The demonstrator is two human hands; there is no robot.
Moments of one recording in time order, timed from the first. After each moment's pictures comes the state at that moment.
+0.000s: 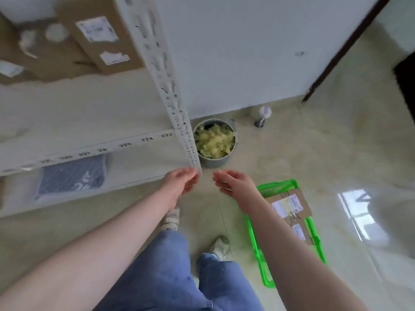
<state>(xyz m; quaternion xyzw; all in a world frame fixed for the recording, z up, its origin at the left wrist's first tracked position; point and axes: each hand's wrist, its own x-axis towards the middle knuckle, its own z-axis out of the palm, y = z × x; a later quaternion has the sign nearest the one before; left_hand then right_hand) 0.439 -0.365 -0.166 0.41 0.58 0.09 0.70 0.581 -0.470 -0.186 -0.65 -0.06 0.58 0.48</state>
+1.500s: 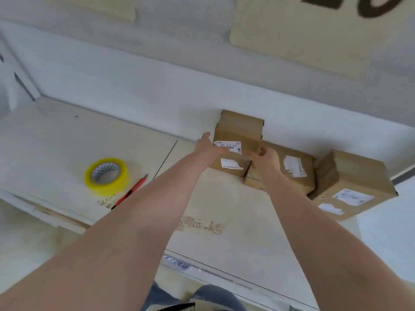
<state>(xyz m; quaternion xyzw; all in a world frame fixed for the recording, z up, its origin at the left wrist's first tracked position) 0.111 0.172 -0.039 0.52 0.62 0.30 0.51 0.279 0.137 -0.047 -0.78 -0.38 0.33 0.37</state>
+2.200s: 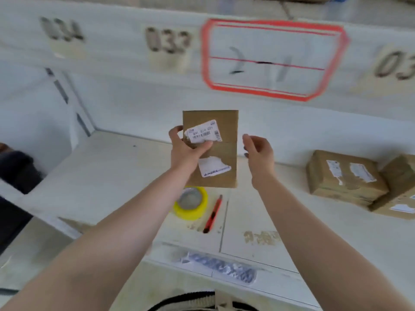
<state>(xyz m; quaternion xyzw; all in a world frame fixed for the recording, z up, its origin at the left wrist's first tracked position) -0.189 0.193 0.002 0.50 0.56 0.50 0.44 -0.011 0.152 0.008 -0.62 -0.35 0.37 0.59</state>
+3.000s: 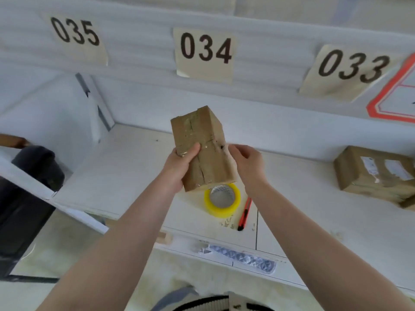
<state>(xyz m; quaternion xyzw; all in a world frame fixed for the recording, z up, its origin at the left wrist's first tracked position) -0.312 0.198 -0.004 0.34 0.52 0.42 0.66 -0.134 0.167 0.001 -0.66 -0.41 0.39 0.50</state>
